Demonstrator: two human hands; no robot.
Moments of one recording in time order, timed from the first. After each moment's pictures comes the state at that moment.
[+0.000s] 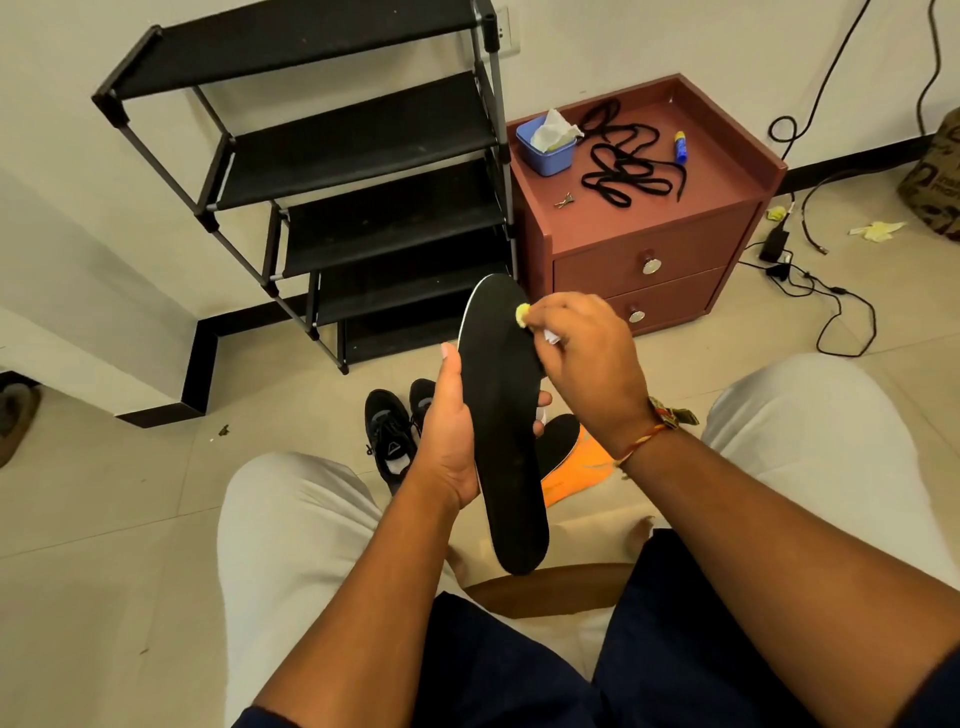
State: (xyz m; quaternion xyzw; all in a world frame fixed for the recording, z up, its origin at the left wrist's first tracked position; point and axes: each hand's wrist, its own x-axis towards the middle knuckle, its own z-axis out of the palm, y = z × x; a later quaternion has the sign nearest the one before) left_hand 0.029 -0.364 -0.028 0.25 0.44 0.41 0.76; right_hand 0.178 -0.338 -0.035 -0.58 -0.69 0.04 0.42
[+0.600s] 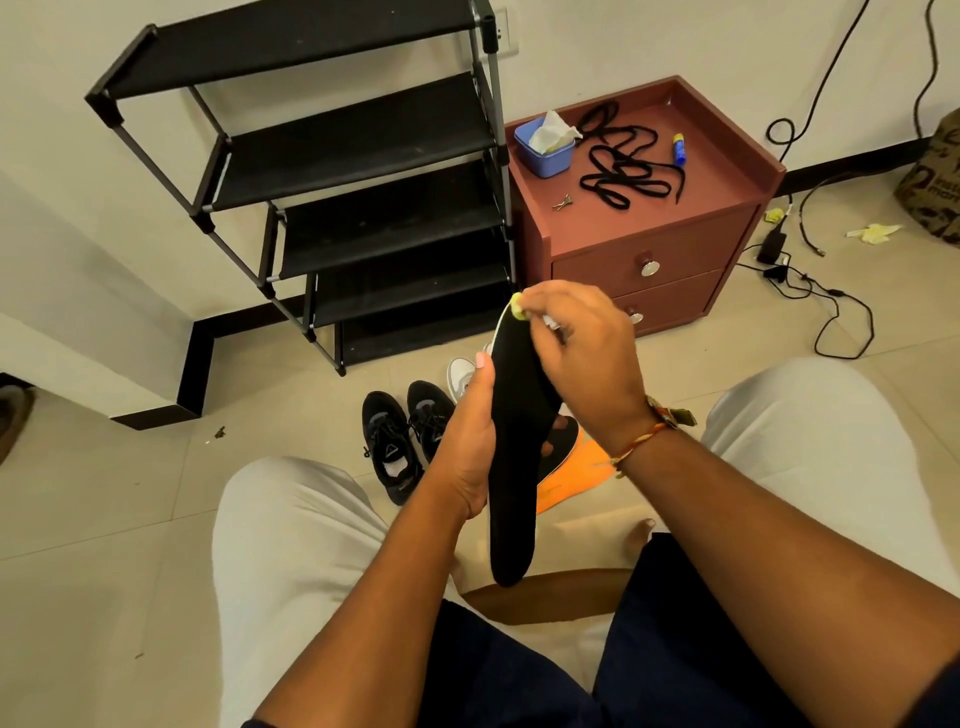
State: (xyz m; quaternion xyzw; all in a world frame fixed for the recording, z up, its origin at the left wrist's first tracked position) left_hand 0.034 -0.369 -0.035 0.39 0.48 0.33 0.71; right_hand 0.175 -0.334 -0.025 -0.55 -0.67 0.04 0.50
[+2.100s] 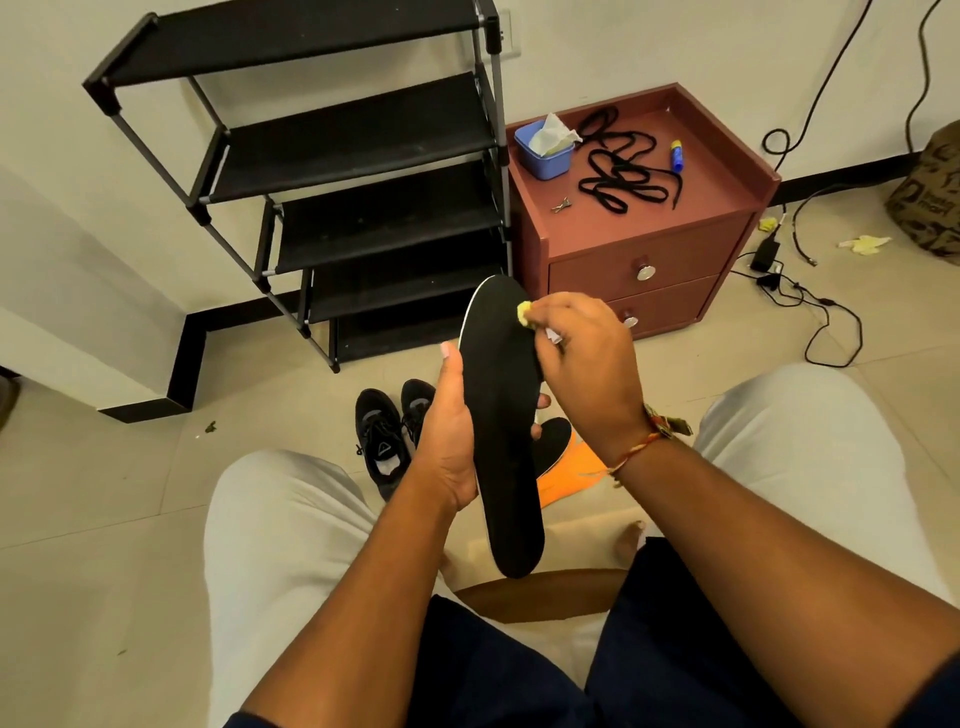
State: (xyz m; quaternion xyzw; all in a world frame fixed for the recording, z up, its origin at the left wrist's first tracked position) left_hand 0.031 -0.363 -0.031 0.27 0.45 0.41 0.75; right_hand 0.175 -0.341 -0.029 -0.61 -0.66 0.05 0.44
